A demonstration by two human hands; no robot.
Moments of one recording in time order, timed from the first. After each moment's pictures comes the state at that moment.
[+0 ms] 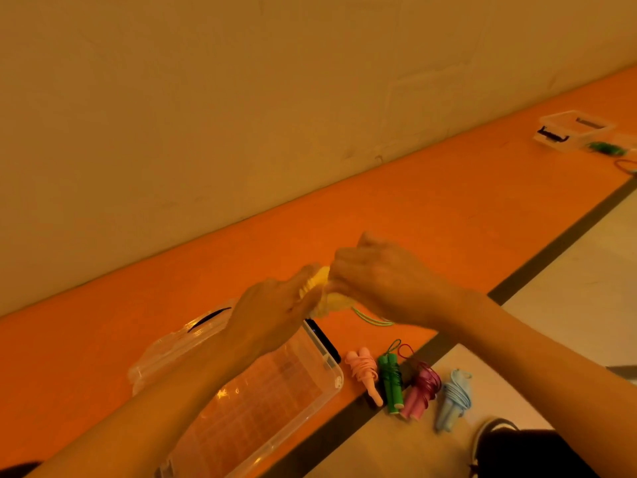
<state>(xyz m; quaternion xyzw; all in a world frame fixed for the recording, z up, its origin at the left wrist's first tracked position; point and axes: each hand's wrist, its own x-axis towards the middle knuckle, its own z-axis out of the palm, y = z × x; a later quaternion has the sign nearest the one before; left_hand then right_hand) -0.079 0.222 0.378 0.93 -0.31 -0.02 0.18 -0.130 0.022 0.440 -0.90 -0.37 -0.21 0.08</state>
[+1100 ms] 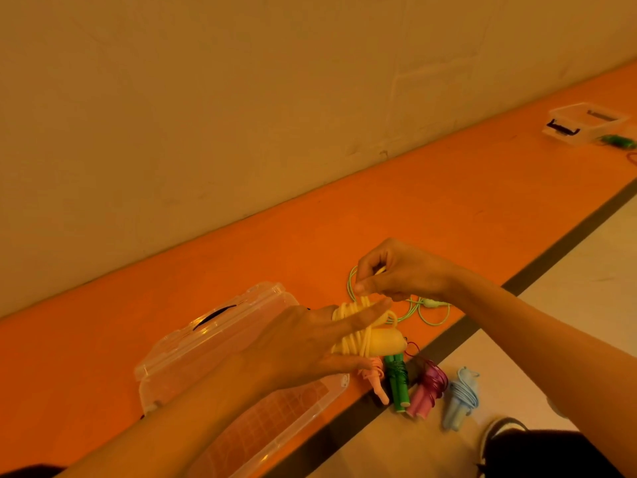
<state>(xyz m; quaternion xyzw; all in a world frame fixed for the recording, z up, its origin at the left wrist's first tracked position) -0.112 0.215 0.379 0.83 -0.54 -0.01 0.13 -0.108 -0.017 0.418 -0.79 -0.11 0.21 0.57</state>
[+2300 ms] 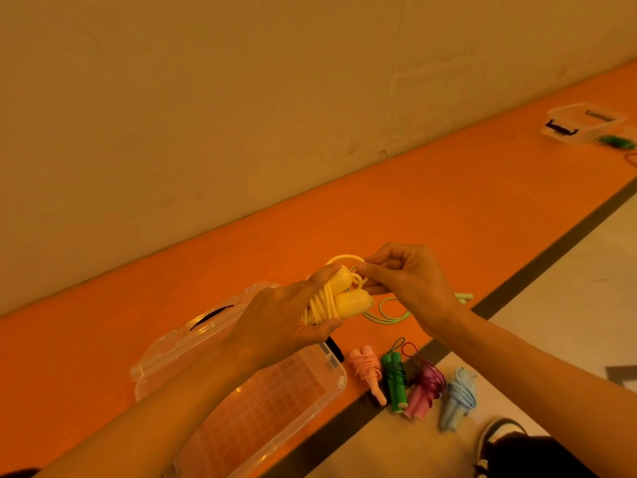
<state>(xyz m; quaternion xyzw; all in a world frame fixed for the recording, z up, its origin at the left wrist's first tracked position) -0.088 0.226 0.373 0.88 -0.41 0.03 0.24 -0.134 0.007 0.402 -0.72 0.09 -0.07 0.68</state>
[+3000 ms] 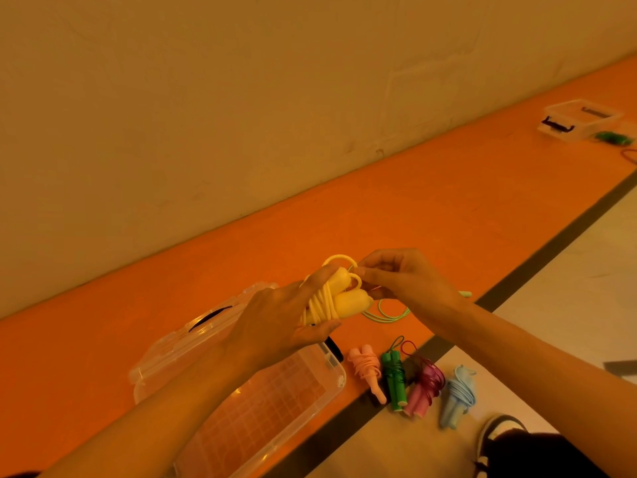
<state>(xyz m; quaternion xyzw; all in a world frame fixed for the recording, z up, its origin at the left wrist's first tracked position) -0.085 0.226 0.368 0.87 -0.43 0.06 0.23 -0.137 -0.002 0.405 -0.73 0.08 0.04 0.68</state>
